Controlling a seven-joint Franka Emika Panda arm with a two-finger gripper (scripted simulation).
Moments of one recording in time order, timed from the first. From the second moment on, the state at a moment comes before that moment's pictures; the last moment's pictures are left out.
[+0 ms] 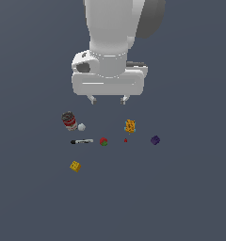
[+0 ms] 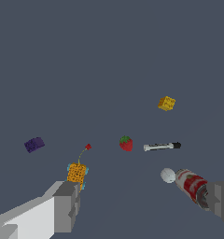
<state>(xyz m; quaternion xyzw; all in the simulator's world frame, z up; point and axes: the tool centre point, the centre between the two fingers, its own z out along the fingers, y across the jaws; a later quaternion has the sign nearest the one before) 0.002 -0.015 0.329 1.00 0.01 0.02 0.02</state>
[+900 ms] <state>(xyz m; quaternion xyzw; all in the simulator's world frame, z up) 0.045 -0.047 0.280 1.00 -0.03 0.01 0.00</state>
